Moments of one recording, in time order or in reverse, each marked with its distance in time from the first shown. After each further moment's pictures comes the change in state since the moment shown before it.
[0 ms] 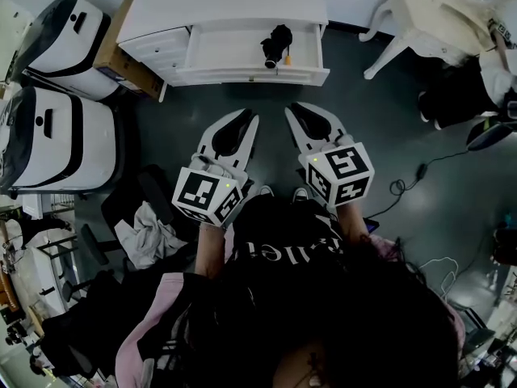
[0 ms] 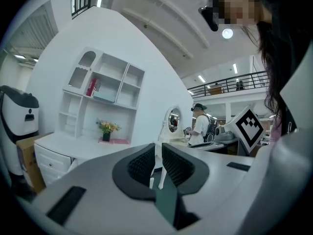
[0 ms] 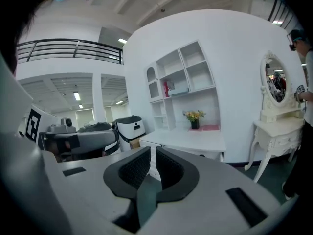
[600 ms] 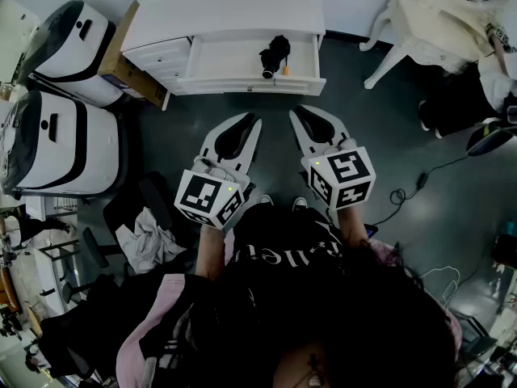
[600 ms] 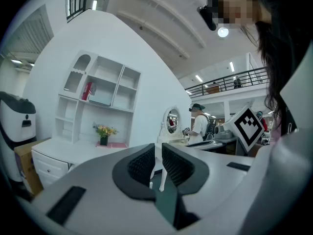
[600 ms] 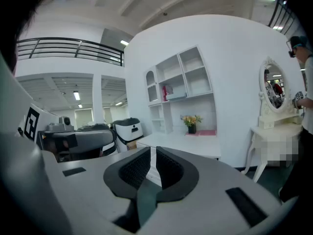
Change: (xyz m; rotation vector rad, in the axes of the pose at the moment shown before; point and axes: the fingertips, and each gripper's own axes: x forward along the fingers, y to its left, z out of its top) left arm 0.016 -0.023 0.013 0.043 -0.009 -0.011; right arm -0.020 -0.023 0.014 -0.023 -0.032 -0.020
